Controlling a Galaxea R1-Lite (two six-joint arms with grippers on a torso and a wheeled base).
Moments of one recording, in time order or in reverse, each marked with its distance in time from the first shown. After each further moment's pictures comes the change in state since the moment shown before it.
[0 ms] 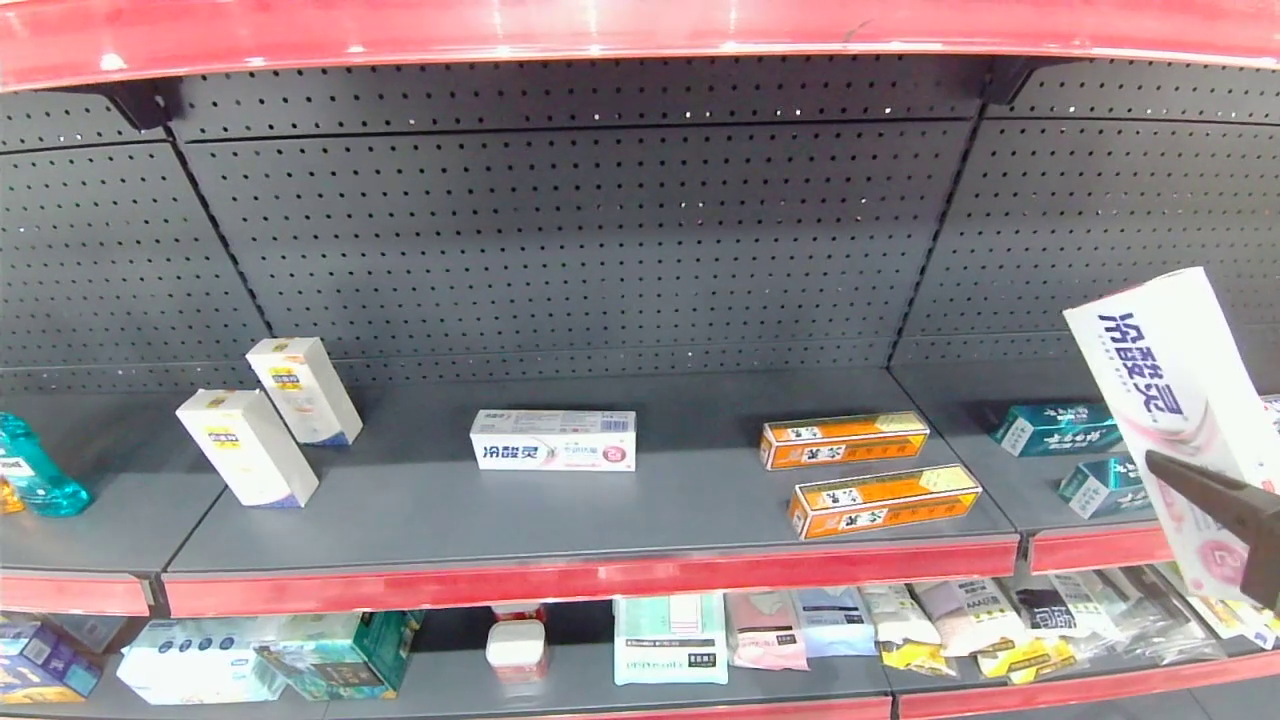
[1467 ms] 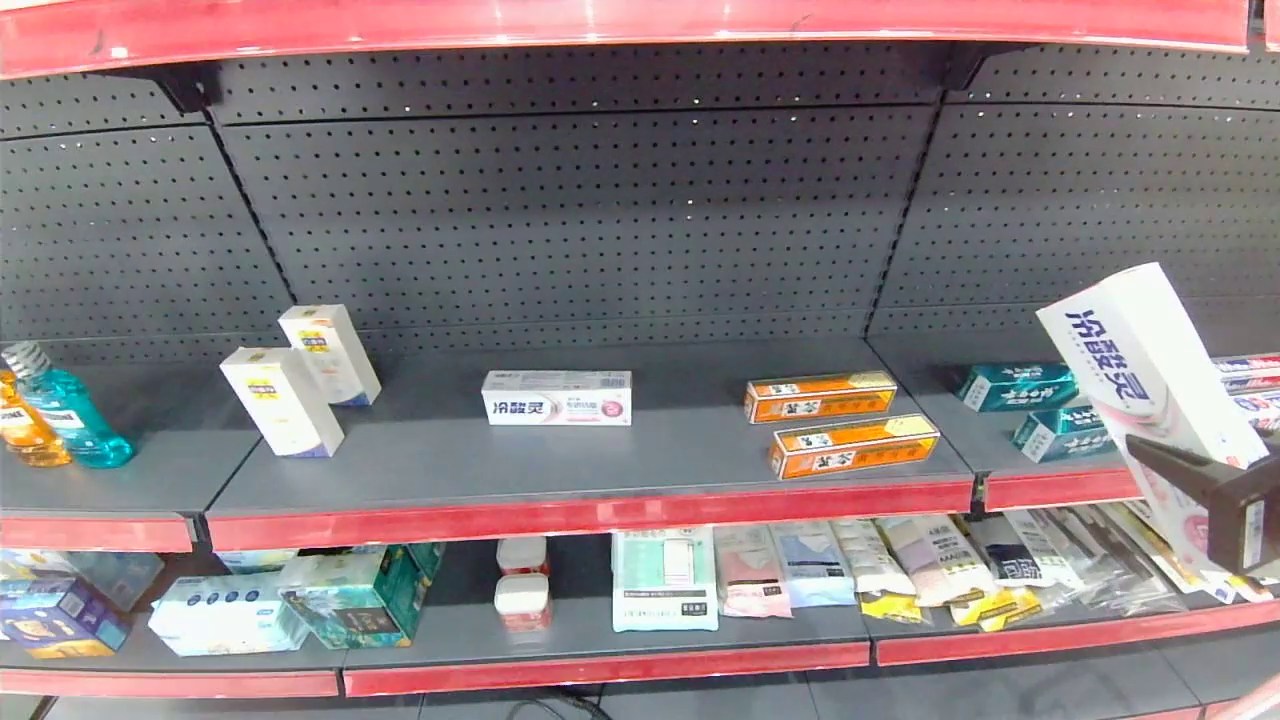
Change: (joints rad) left arm -0.001 0.000 0.000 0.002 0.037 -0.027; right arm -0.004 0.114 -0.061 0.001 -0.067 -0.093
